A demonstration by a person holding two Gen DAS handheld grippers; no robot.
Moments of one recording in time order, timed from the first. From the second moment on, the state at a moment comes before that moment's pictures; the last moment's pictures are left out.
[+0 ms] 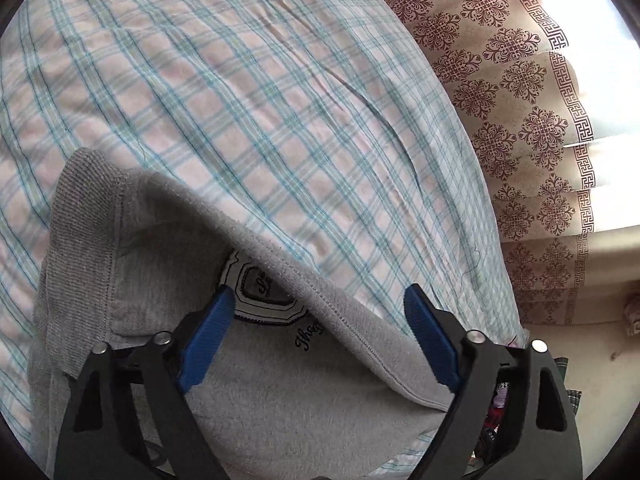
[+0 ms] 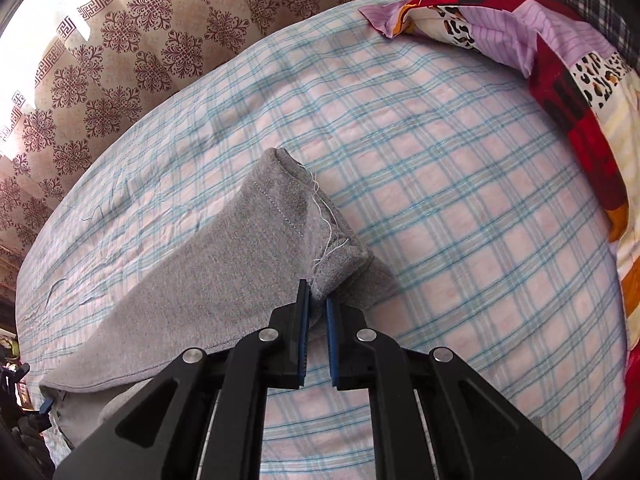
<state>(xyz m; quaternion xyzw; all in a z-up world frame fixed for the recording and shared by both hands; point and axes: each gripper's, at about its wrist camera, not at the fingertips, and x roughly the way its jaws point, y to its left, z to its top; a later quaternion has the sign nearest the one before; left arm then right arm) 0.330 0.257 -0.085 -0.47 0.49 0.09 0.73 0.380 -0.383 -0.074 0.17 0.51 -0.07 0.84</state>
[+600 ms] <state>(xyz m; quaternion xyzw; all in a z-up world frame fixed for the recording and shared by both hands) 0.288 0.249 -0.037 -0.48 0.46 0.03 0.75 0.352 -0.390 0.003 0.23 0.44 -0.03 0.87</state>
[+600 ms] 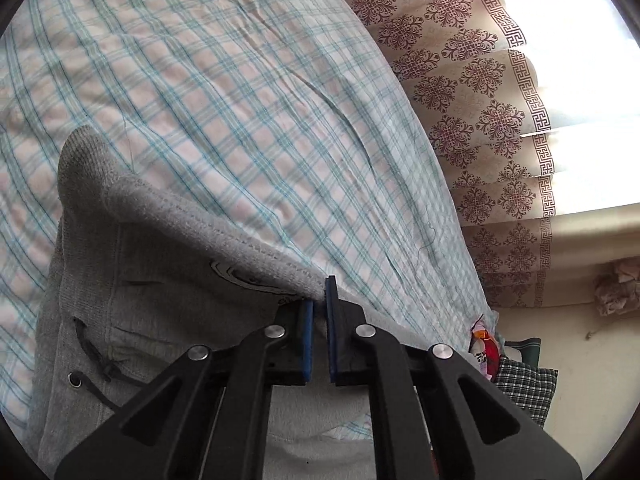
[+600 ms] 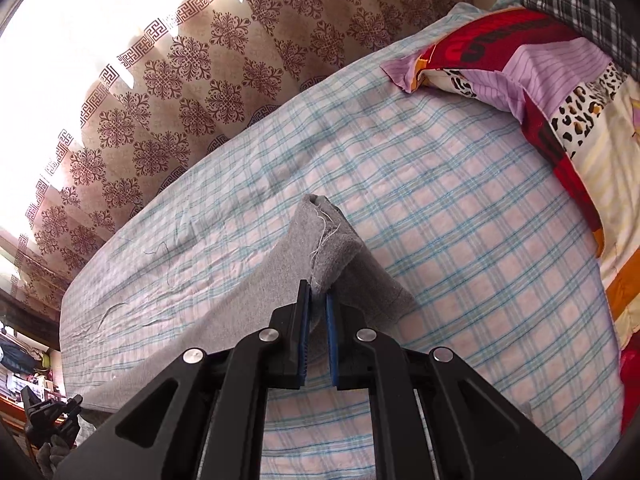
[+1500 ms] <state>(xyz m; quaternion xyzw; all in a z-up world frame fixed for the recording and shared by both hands) 0.078 0.193 0.005 -0.38 0.48 -0.06 0.79 0.094 -0.460 0.038 0.28 0.38 -0.06 0.88</state>
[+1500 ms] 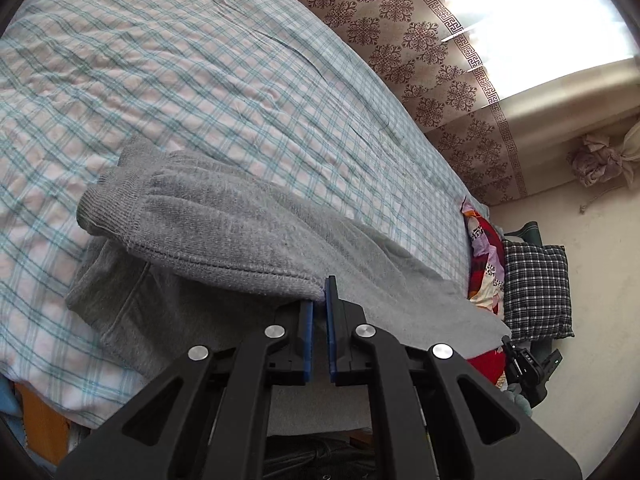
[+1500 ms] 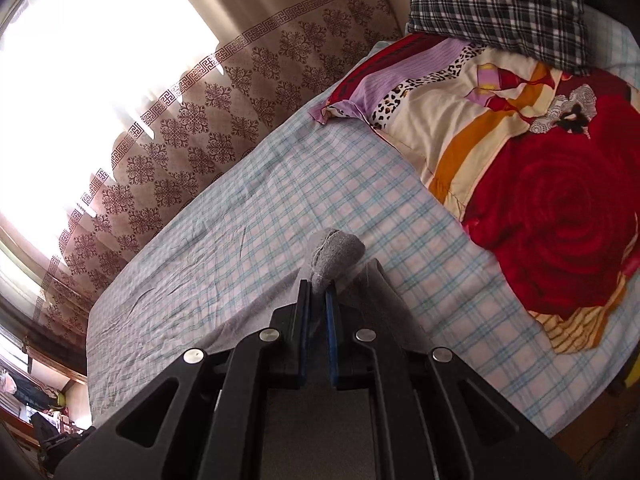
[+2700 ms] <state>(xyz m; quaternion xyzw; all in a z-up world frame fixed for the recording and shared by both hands) 0.005 0.198 -0.074 -0.33 0.55 -0.03 0.77 -0.018 -0.478 -0.066 0.29 0.49 -0.14 0.81</state>
